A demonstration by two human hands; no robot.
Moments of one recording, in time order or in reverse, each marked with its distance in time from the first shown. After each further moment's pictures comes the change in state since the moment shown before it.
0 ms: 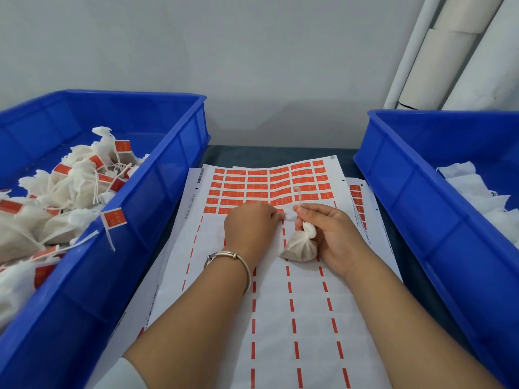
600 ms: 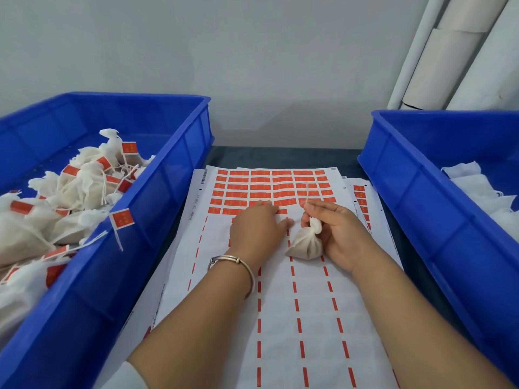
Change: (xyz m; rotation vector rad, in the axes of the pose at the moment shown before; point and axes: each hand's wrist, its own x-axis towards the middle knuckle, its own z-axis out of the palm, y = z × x) left_hand -0.003 -0.003 0.010 -0.038 -0.003 -0.002; right_hand 0.000 -0.009 0.001 0.055 0.016 0.073
